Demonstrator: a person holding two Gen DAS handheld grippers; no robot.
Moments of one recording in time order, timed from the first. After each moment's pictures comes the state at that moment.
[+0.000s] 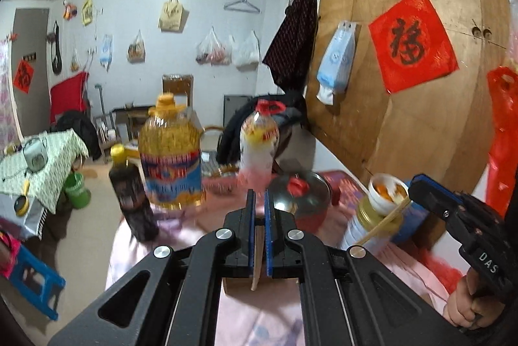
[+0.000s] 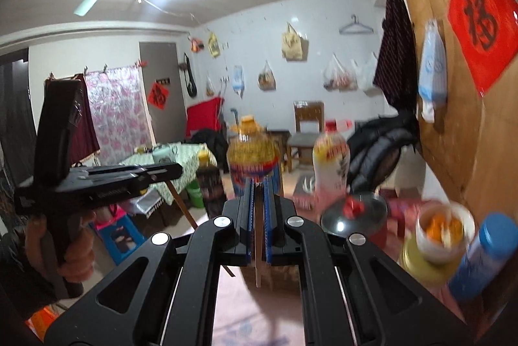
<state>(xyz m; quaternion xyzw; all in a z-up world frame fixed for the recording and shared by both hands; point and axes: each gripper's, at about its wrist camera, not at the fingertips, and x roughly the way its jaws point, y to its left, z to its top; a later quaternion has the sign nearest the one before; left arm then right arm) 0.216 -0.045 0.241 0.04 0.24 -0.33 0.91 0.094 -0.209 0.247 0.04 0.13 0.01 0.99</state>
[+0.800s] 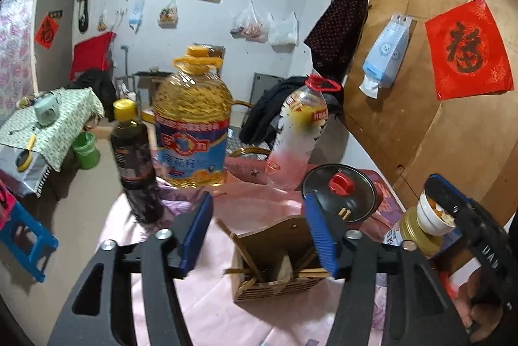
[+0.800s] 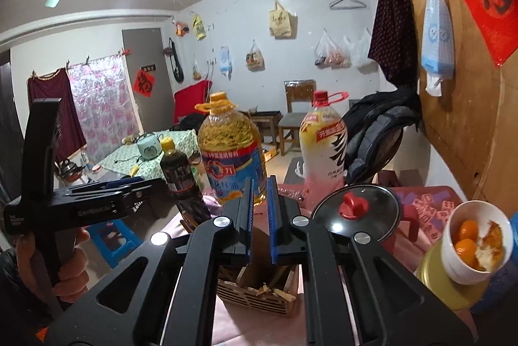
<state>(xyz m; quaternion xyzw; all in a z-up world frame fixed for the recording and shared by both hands) 0.295 -0.043 0.176 -0.01 0.30 -0.26 0.92 0.169 -0.241 0.199 0.06 0.18 -0.02 0.98</state>
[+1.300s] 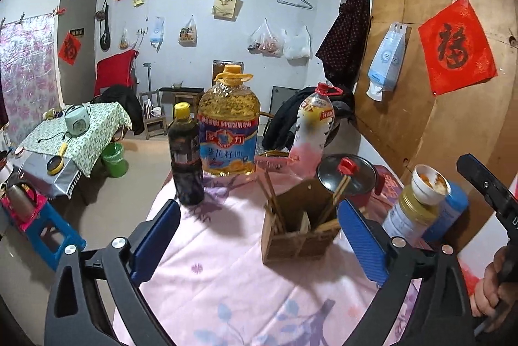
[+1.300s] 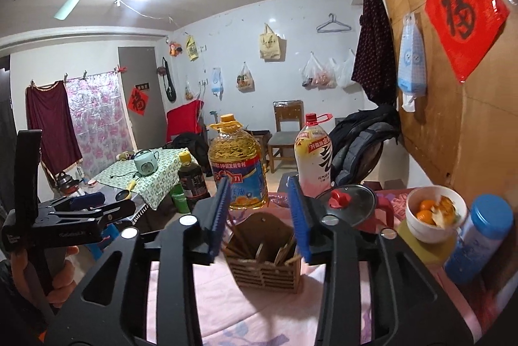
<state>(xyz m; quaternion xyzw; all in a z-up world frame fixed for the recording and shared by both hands) 0.176 0.033 0.196 0.01 0.27 -0.22 0.94 0.058 -0.193 0.225 0.06 0.14 -0.05 0.99</state>
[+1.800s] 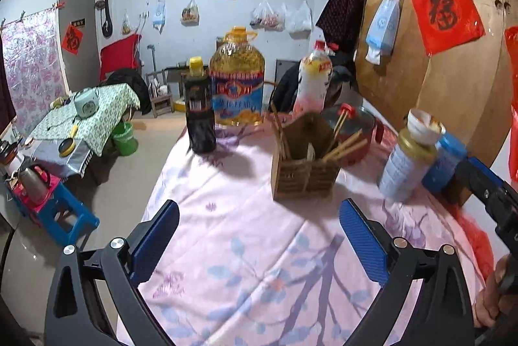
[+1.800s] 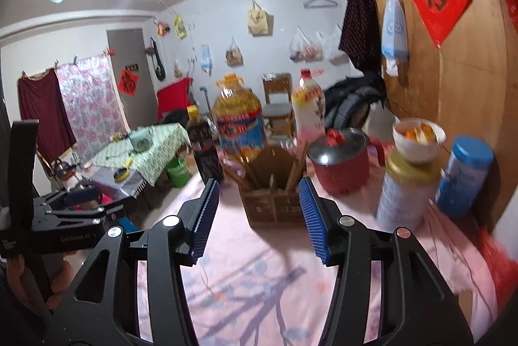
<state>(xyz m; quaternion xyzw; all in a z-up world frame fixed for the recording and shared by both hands) 0.099 0.065 0.149 0.04 0.32 -0.21 0.92 -0.011 -0.139 0.171 0.08 0.22 -0.08 0.97</state>
